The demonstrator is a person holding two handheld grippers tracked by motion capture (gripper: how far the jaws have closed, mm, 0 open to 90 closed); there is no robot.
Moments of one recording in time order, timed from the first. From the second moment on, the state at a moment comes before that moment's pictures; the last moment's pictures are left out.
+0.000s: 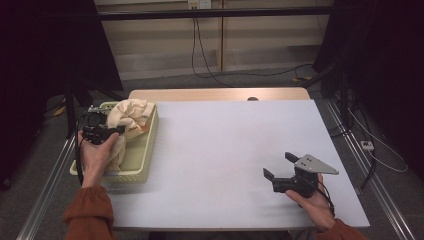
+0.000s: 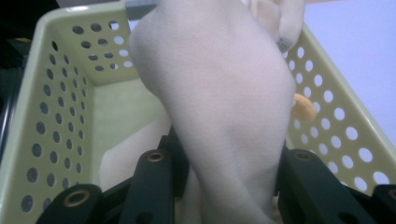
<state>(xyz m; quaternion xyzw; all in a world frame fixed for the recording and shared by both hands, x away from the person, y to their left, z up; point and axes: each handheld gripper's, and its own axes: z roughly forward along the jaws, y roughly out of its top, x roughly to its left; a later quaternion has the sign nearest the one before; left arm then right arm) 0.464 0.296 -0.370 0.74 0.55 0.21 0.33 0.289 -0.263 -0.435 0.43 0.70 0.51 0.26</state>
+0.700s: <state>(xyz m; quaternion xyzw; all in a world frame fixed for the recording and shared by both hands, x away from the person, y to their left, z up) 0.449 0.301 -0.357 0.71 0.50 0.28 0.40 0.289 -0.263 -0.435 0.43 0.70 0.51 0.26</state>
